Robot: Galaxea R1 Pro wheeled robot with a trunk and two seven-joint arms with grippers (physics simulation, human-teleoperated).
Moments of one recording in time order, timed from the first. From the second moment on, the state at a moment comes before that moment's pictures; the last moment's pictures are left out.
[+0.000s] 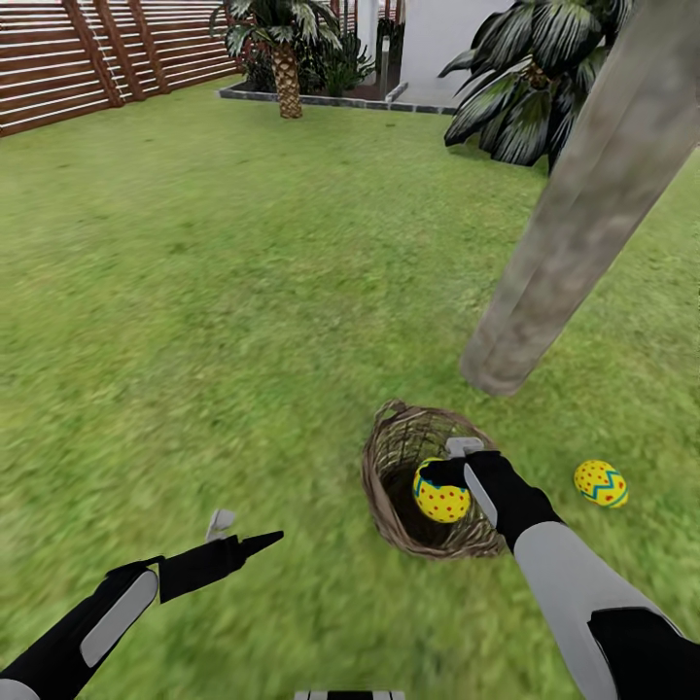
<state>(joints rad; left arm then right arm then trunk) -0.45 0.36 -0.40 -0.90 0.94 0.47 -0.84 -0.89 -0.02 0.08 -0.60 -0.05 0.62 0.09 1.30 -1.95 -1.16</state>
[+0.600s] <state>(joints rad) -0.45 0.36 -0.40 -0.90 0.94 0.47 -0.84 -0.89 -0.02 0.10 -0.60 -0.05 0.62 0.09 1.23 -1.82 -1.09</state>
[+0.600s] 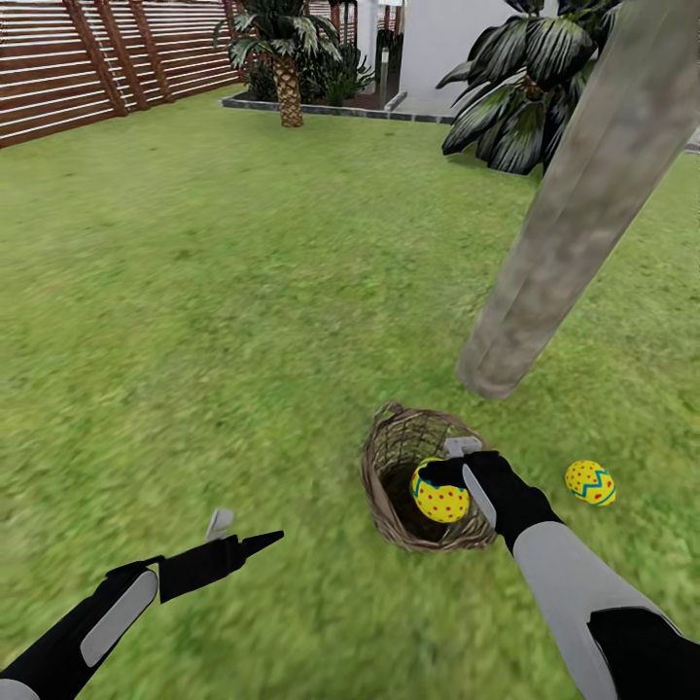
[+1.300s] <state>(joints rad) -0.45 0.35 -0.40 -0.90 0.94 0.47 -0.83 -0.89 -0.02 0.11 -0.60 -0.05 0.62 0.09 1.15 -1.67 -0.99</state>
